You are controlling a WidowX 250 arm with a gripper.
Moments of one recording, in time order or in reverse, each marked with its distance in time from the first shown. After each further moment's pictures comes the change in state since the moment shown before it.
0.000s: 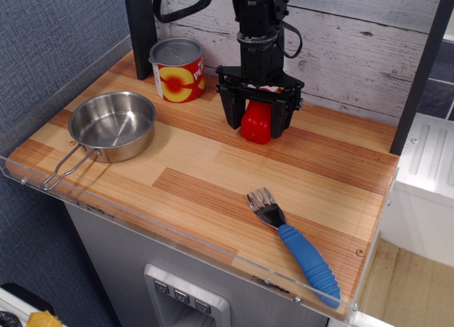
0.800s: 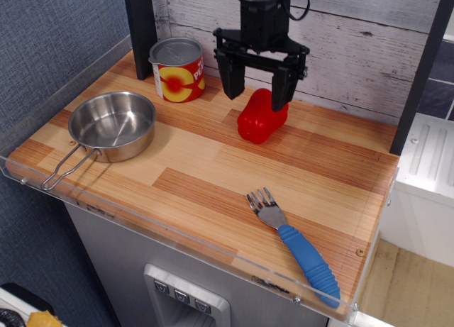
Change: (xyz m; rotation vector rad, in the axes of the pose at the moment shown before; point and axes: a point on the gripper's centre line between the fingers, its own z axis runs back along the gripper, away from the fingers) arm -0.015 -0.009 0.053 0.040 -0.030 -0.045
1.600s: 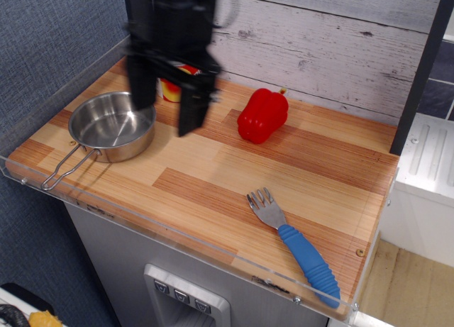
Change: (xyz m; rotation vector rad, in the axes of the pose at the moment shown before) arm -0.113 0.028 0.044 0.120 0.088 -0.113
